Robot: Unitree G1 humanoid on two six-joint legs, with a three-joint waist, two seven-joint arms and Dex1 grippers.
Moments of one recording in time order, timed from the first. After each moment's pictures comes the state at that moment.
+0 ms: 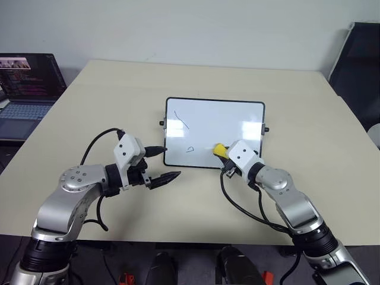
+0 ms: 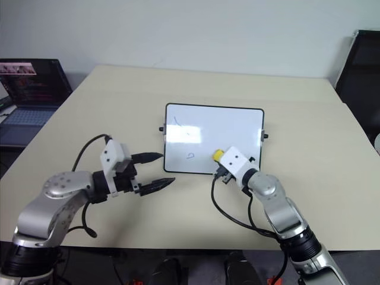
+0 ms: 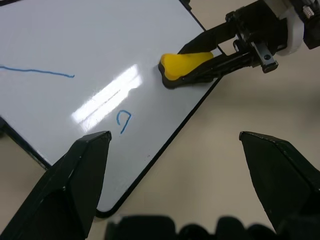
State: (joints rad) left arm -0.19 0.73 0.09 -0.33 -0.47 0.49 -0.90; right arm -0.38 -0.37 0.33 -0.25 -0.10 0.51 0.40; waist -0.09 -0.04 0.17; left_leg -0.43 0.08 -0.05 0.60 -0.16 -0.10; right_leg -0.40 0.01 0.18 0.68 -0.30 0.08
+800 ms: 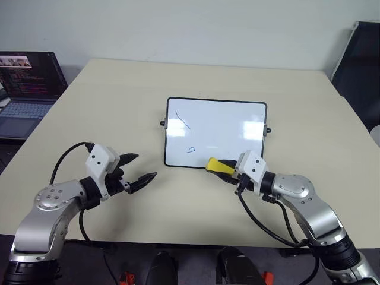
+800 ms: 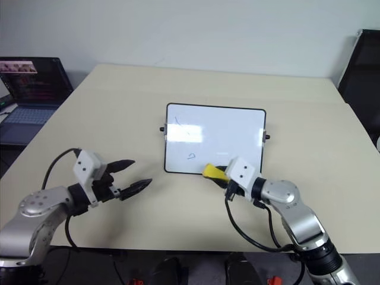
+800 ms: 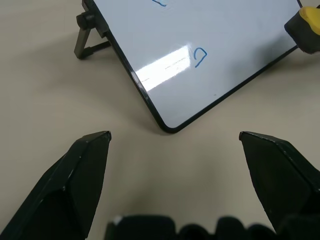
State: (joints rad) left arm -0.03 0.74 0.24 -0.33 -0.46 0.49 -0.80; right arm -0.28 -0.48 0.27 -0.39 0.11 0.41 0.70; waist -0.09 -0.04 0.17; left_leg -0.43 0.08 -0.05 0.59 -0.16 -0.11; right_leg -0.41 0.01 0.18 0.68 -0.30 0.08
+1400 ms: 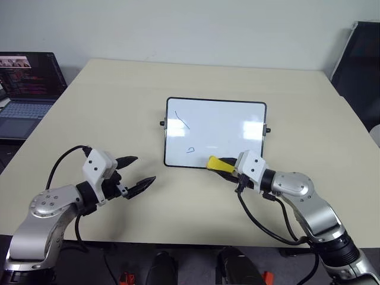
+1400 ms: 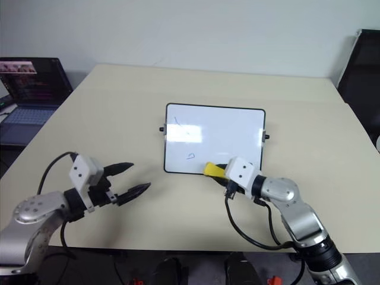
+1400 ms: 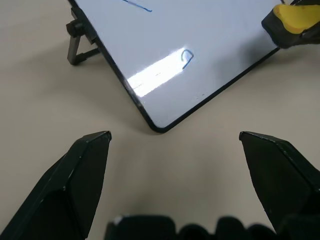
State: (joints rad) left arm 0.06 0.74 0.26 -0.30 -0.44 0.37 -0.86; right arm -0.31 -0.47 0.28 -0.34 0.05 0.34 0.70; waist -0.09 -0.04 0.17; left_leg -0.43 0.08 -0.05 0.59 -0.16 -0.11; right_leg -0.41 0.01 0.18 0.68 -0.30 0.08
